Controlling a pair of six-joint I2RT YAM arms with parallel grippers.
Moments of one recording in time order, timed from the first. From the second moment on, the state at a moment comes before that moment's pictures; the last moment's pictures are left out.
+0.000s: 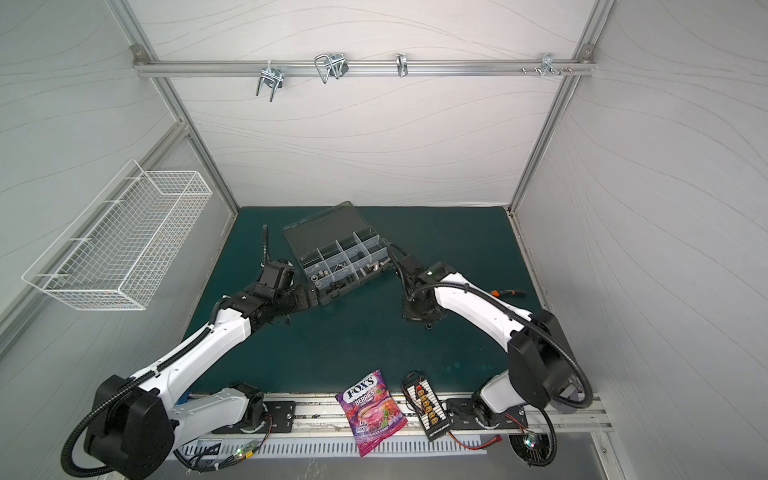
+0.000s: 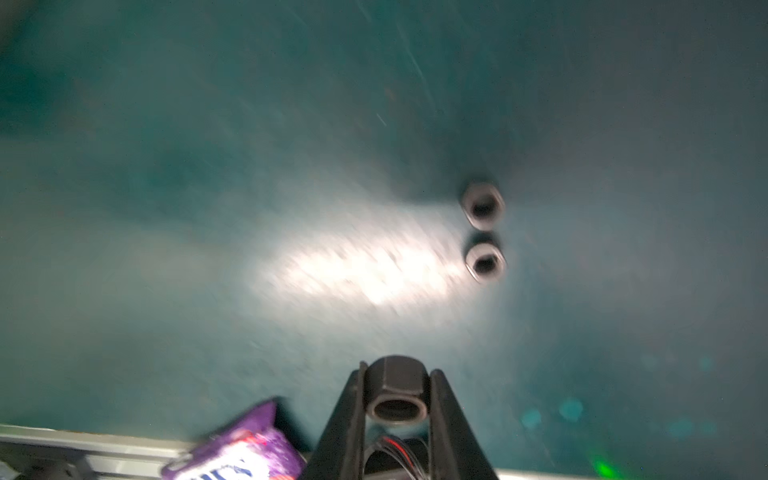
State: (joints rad) left arm -0.33 1.14 0.74 -0.56 -0.07 -0.61; right arm 0.73 1.53 1.17 -1.00 -0.01 0.64
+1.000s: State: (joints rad) left arm -0.33 1.12 0.74 -0.55 -0.04 -0.61; right arm 0.70 2.30 2.13 -0.85 -0.04 0.37
